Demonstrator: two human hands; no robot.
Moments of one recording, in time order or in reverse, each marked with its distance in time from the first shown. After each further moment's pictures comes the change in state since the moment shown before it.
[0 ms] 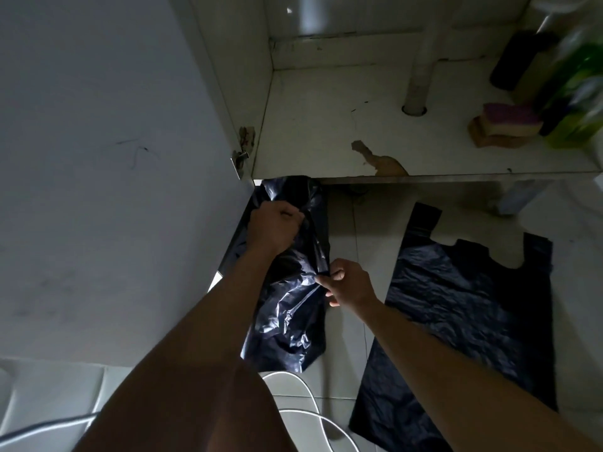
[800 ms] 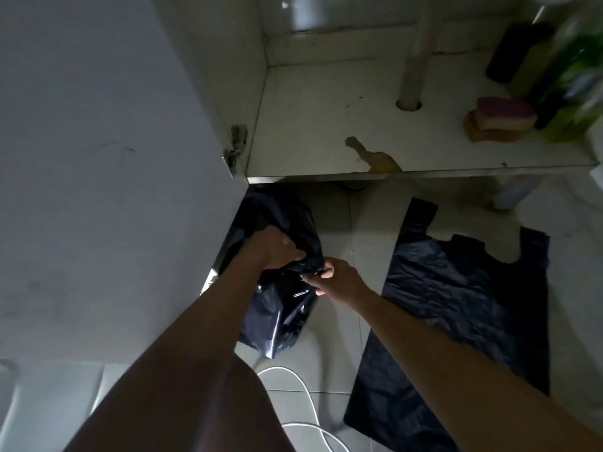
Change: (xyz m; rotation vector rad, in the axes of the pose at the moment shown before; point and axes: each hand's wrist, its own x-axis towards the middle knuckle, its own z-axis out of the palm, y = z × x) left_hand -0.015 -0.002 -0.005 0.486 -0.566 -0.157; right_hand 0.005 -0.002 -0.009 -0.175 -0.207 -0.036
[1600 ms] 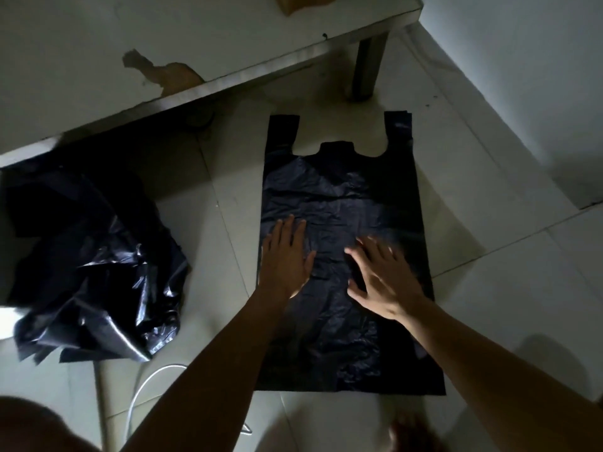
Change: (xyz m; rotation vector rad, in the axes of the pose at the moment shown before) left_hand 0.029 0.139 0.301 0.360 0.103 0.627; right_hand -0.152 0.266 -0.136 -0.924 0.336 0.062
